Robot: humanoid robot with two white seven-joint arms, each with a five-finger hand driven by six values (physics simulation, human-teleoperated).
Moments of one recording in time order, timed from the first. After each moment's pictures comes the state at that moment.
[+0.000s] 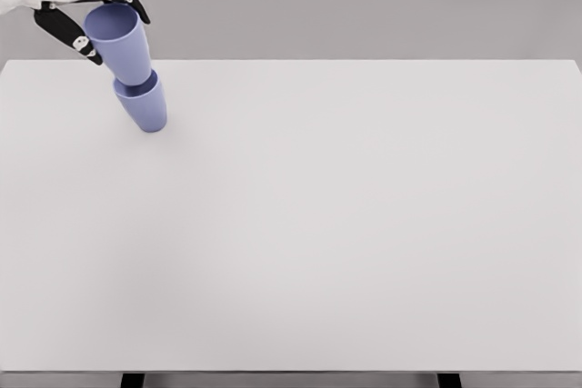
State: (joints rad) left arm -1.41 0.75 -1.35 -0.80 0.23 -0.61 -0.61; right arm -0.02 0.00 0.06 0.15 0.14 -0.14 0.61
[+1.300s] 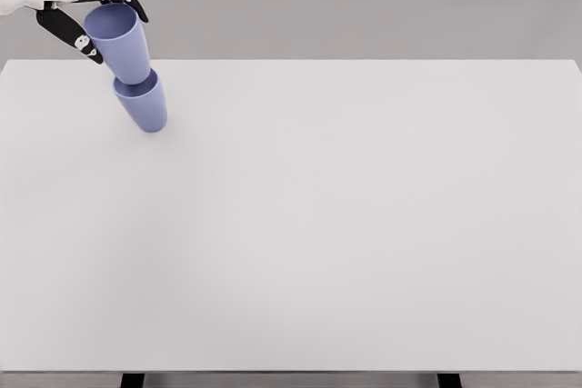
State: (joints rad) left arm -1.40 0.71 -1.34 -0.71 0.22 -0.61 -0.61; right arm -0.02 0.00 0.06 0.15 0.14 -0.14 0.61
